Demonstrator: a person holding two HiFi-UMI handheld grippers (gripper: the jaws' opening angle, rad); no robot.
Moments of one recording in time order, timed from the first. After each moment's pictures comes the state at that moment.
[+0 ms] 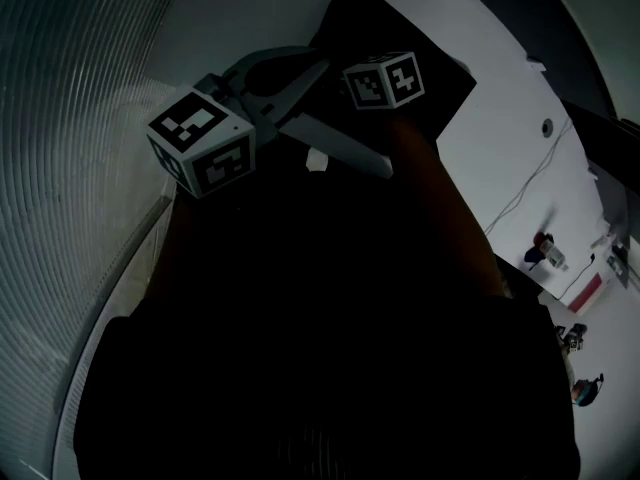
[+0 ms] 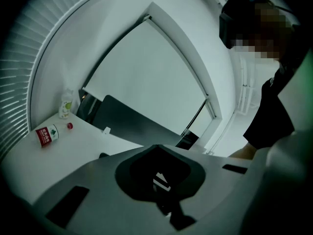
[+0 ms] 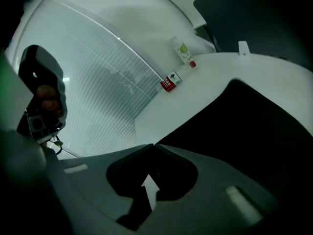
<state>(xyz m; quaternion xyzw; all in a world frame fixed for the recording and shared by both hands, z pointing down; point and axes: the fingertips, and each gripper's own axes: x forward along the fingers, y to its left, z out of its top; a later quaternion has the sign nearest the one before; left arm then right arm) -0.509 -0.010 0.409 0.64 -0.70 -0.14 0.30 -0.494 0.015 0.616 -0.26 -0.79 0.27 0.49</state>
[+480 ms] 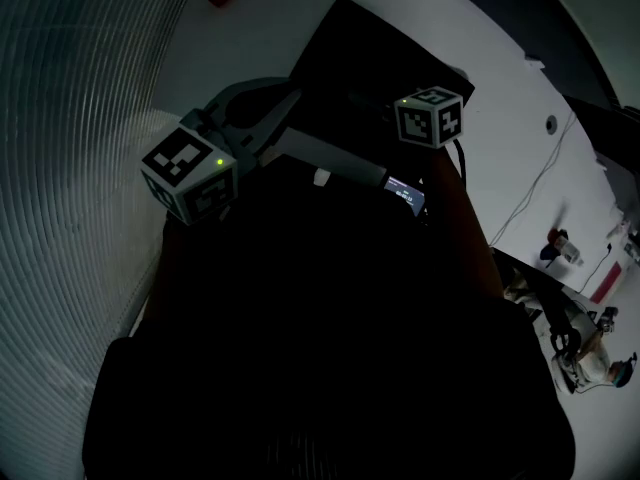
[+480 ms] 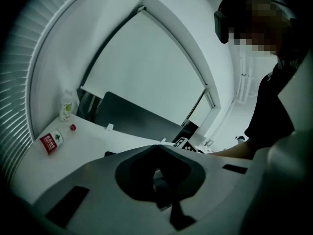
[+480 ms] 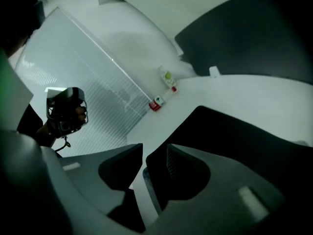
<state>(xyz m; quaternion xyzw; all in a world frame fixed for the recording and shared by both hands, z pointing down) -0.518 -0.008 0.441 0.67 -0.66 -0.08 0.32 -0.473 -0.078 0.608 -0.17 -0.85 0.29 0.41</state>
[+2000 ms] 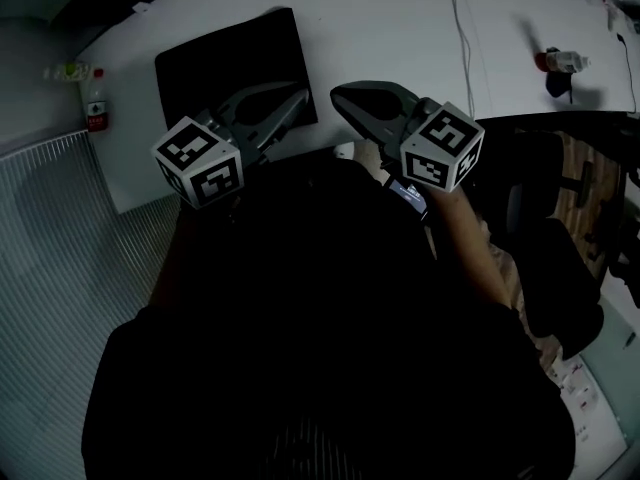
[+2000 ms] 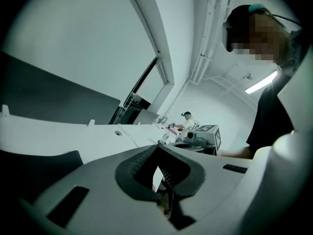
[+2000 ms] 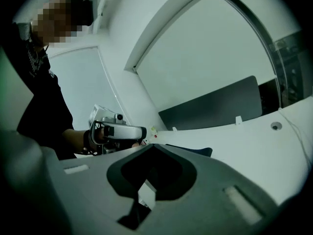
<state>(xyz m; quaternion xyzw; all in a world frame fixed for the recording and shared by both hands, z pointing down) -0.199 -0.182 0.414 0.85 -0.43 -0.01 0.32 -0.166 -0.183 0.434 0.00 -0.96 0.25 0.15</state>
